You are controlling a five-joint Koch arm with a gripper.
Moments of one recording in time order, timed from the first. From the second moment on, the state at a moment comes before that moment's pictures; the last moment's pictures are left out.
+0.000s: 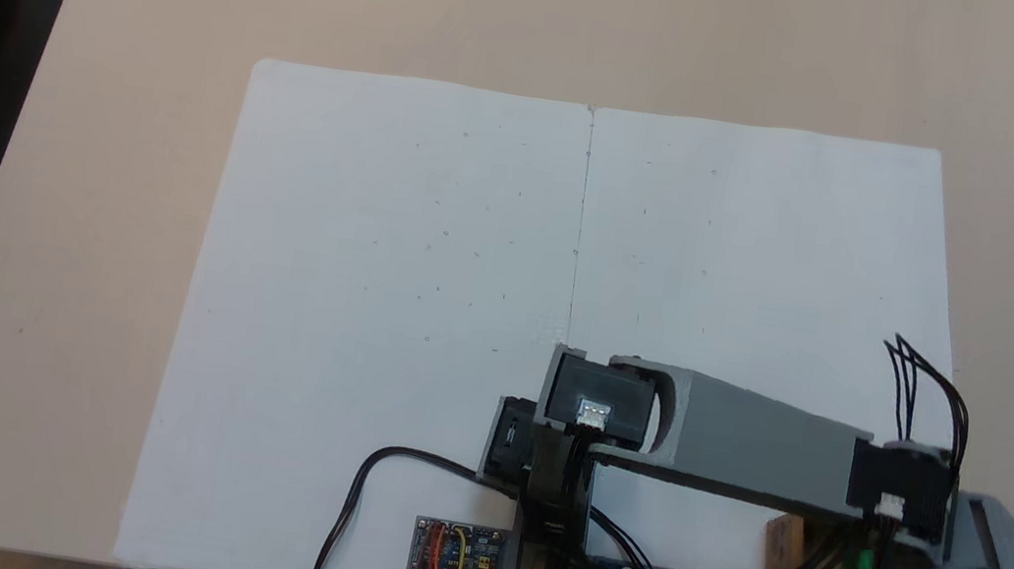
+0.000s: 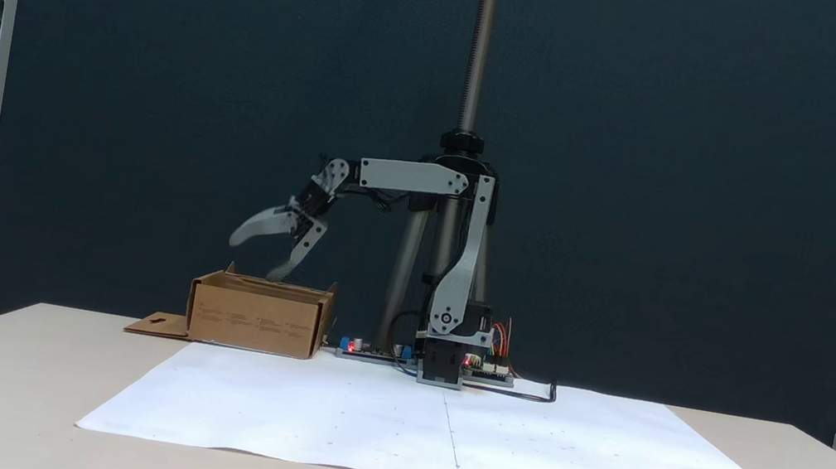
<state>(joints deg) 96.9 94.3 94.7 25.9 -20.9</state>
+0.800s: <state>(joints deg) 37.1 106.8 94.8 20.9 -1.8</state>
